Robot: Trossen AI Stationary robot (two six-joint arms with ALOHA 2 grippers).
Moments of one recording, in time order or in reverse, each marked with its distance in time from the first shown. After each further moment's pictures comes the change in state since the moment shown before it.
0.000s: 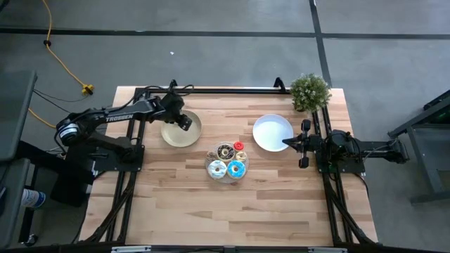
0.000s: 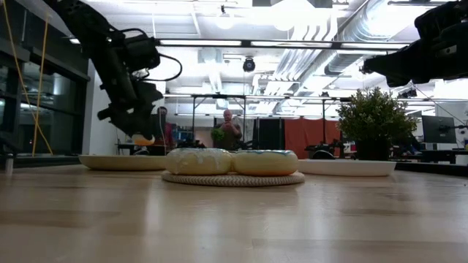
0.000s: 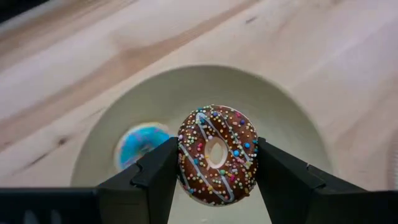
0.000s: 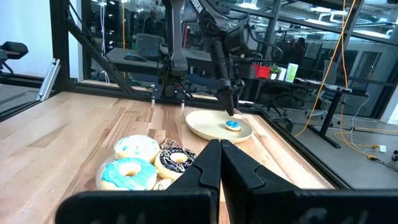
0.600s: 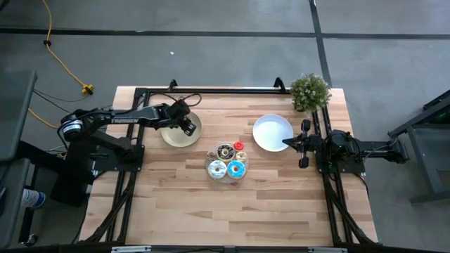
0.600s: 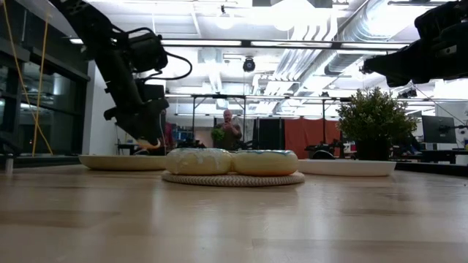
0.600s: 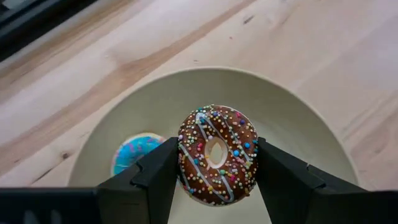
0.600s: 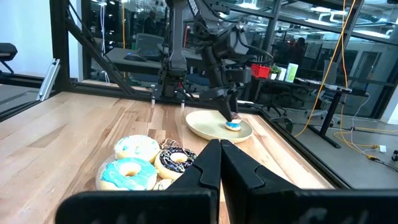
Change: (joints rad) left arm -0.147 0.069 -0.013 0.087 -0.186 -0.003; right arm 0.000 0.000 0.000 0.000 0.000 0.000
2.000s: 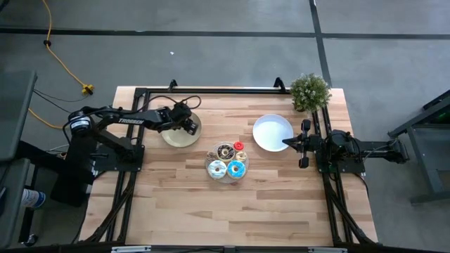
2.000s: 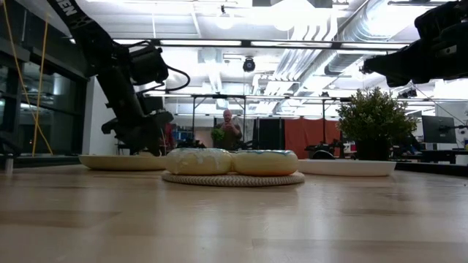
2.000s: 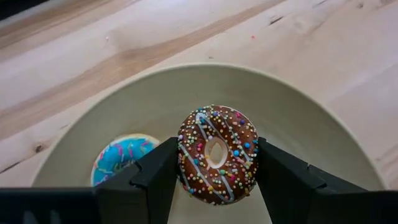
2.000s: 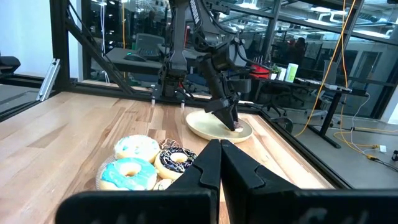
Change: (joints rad) left arm 0.003 0.091 -0.069 0.184 -0.037 -0.111; right arm 0.000 0.000 0.000 0.000 0.000 0.000
